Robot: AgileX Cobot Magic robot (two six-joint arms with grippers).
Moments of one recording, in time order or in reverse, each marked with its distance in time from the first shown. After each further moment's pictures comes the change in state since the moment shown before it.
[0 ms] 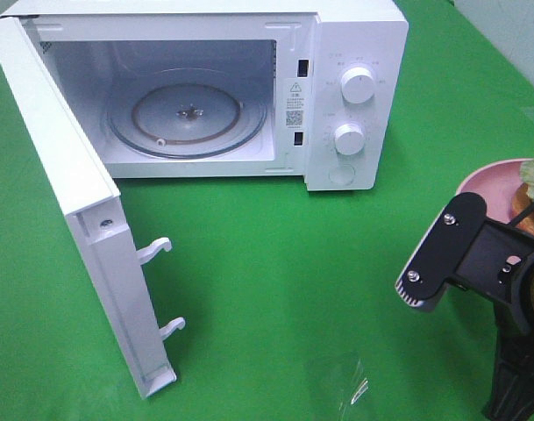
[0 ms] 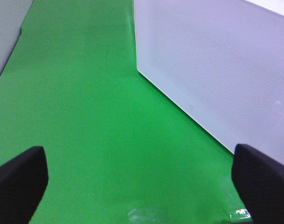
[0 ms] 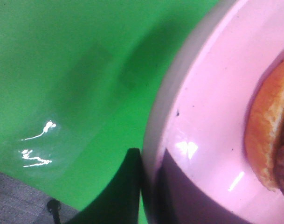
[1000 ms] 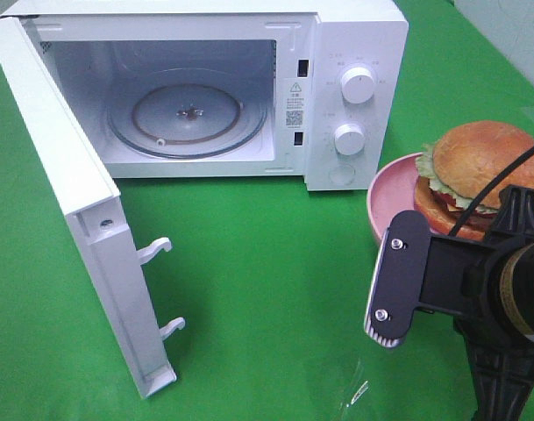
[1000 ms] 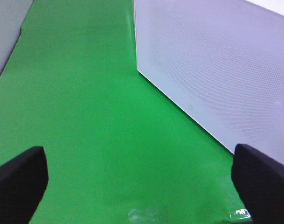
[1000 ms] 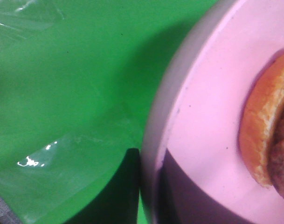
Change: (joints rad) left arm 0.000 0.000 0.000 0.000 0.000 0.000; right arm 0.009 0.000 0.000 -0.051 -0.190 -0.291
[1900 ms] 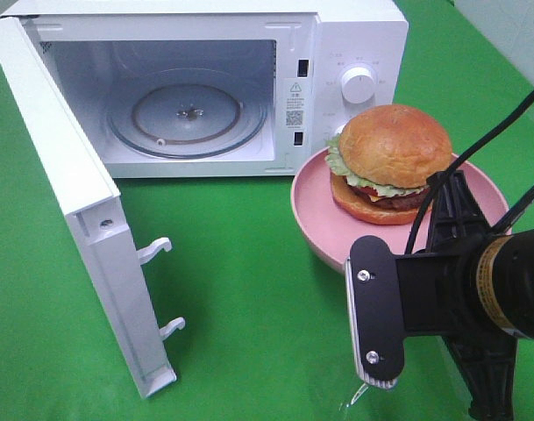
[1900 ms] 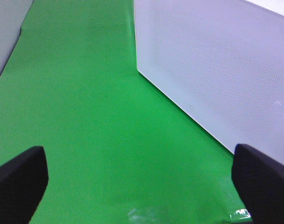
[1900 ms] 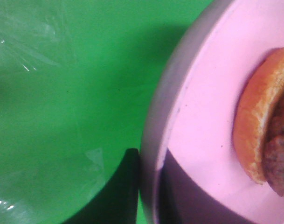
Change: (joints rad) left arm 0.000 0.000 0.000 0.000 0.000 0.000; right arm 0.000 0.000 0.003 -0.108 -0.177 -0.271
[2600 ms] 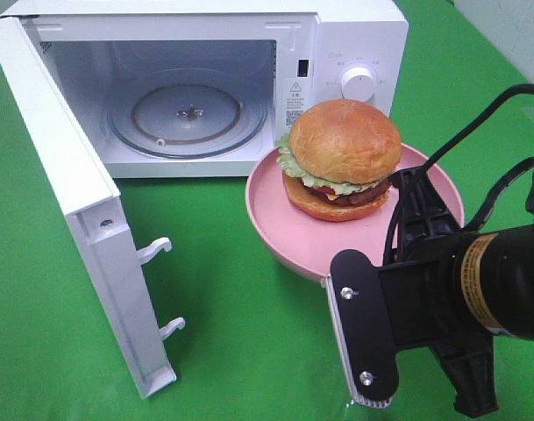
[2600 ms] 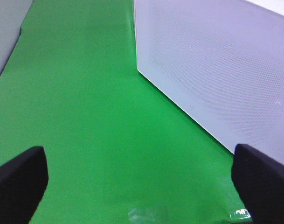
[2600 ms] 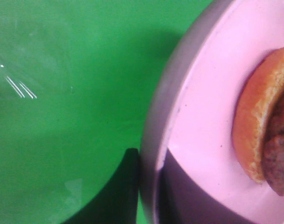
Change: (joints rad) left arm 0.000 0.000 0.000 0.000 0.000 0.000; right arm 0.000 0.000 0.000 -0.050 -0.126 -0.098
